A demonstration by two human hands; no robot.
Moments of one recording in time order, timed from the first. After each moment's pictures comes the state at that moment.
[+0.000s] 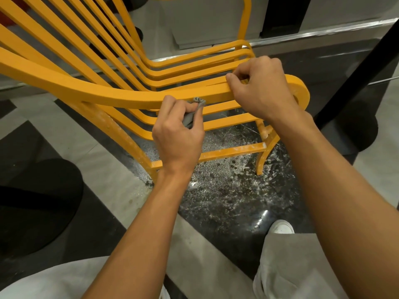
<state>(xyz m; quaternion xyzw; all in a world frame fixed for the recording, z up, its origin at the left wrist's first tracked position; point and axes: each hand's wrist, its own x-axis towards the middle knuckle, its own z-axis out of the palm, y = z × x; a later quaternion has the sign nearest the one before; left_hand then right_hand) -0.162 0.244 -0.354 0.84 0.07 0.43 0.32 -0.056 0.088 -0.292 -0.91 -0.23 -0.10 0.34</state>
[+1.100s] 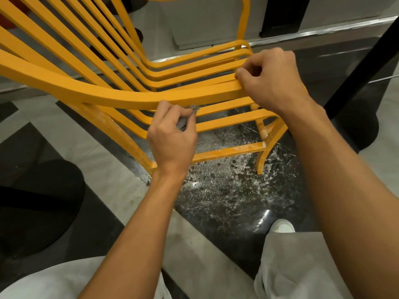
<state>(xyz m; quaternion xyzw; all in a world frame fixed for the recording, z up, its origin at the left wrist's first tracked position) -0.165 0.253 -0.361 0.85 0.09 0.41 0.30 -0.050 0.070 -0.282 -0.91 -0.19 -0.08 0.35</state>
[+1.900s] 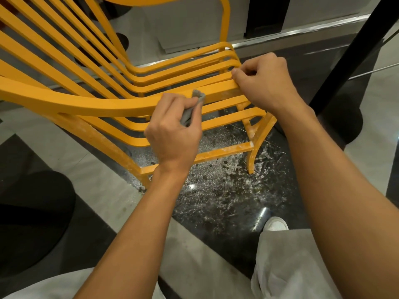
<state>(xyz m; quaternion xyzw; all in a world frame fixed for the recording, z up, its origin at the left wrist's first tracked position) -0.148 0.219 -0.344 0.84 0.02 0.45 0.29 -0.040 0.043 -0.293 -0.90 -0.14 -0.04 0.41</state>
